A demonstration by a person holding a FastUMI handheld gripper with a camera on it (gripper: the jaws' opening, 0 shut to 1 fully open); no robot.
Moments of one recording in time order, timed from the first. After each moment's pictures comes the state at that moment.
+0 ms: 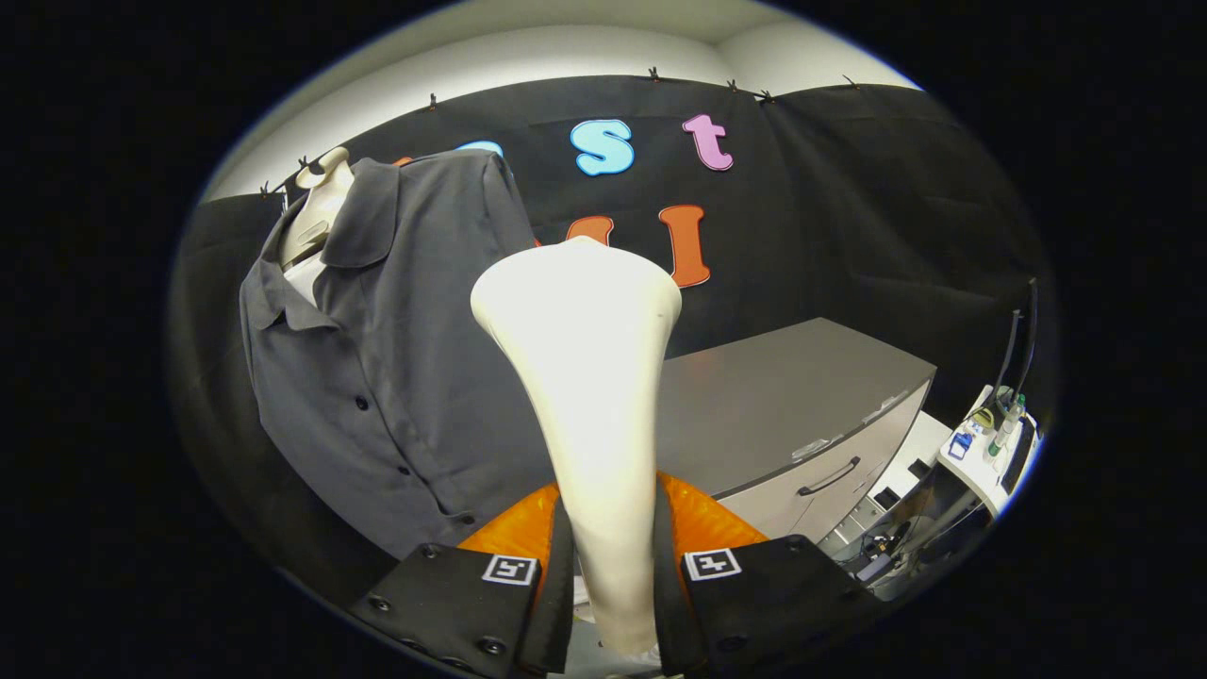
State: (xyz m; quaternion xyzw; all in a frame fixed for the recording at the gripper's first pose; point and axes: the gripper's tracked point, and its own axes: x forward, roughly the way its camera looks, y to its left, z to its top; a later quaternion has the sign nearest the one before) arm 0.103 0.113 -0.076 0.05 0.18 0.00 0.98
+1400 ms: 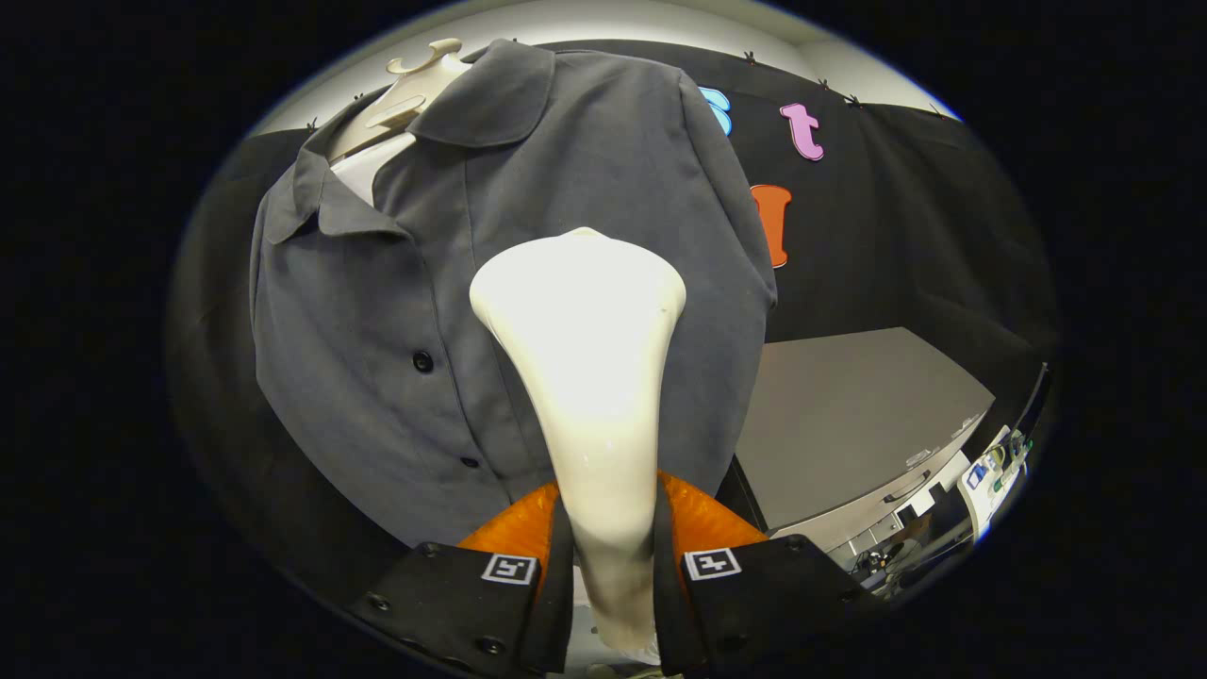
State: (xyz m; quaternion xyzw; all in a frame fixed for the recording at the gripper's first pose) arm 0.159 0.243 -0.124 -0.02 0.24 0.05 0.97
